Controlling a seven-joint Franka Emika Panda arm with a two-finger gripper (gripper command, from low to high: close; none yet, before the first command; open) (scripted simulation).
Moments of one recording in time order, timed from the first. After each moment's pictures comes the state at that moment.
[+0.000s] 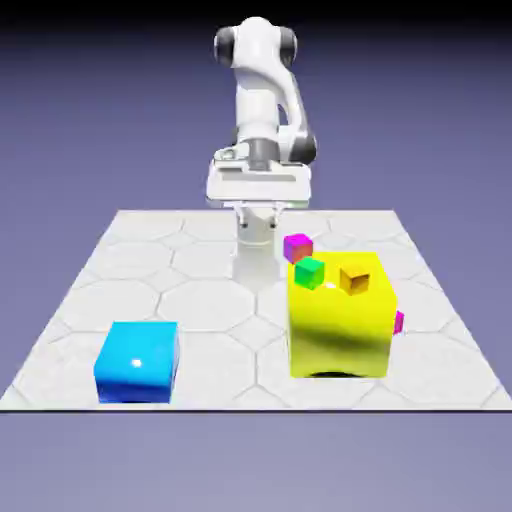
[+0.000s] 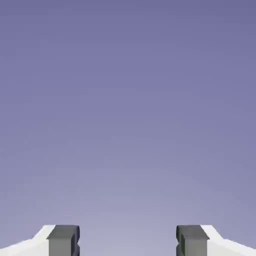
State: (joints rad) arm 0.04 -0.53 0.01 -2.79 0.02 2.99 0.69
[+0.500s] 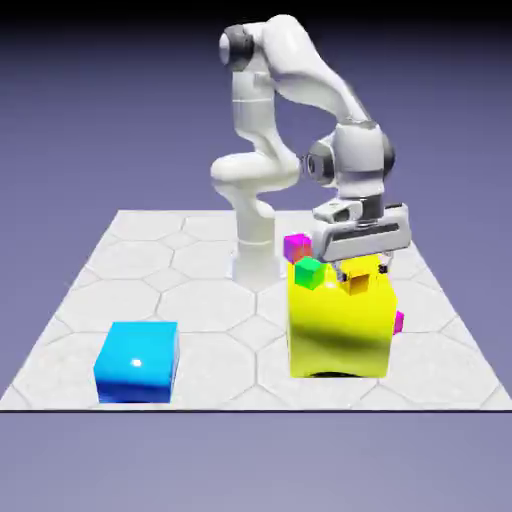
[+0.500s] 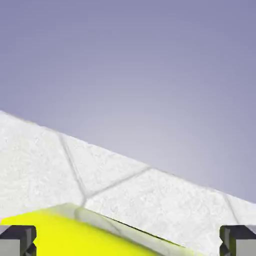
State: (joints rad) arm 0.45 -0.01 0.04 -2.27 -0.01 2.37 0.90
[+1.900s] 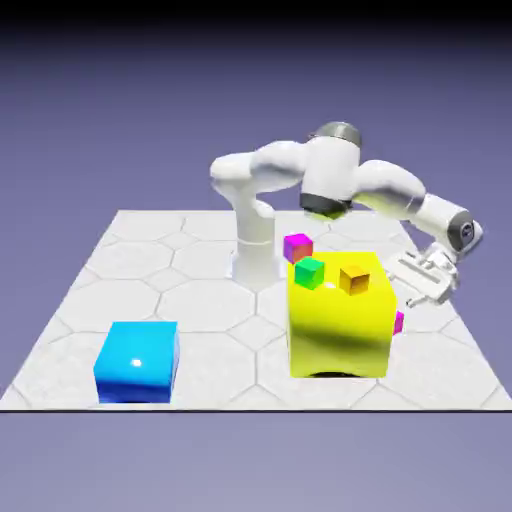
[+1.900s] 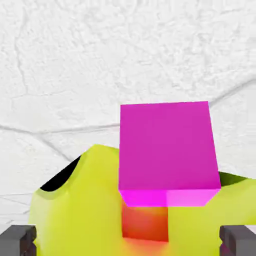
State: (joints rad) arm 0.24 1.26 1.21 -2.02 -1.43 0.95 0.76
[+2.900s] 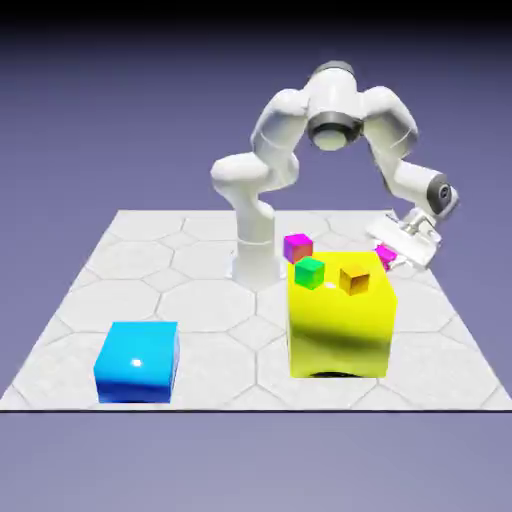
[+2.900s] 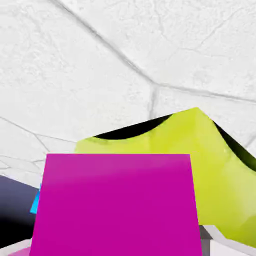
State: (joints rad) arm 0.52 0.60 1.03 -2.26 -0.87 1.30 0.47
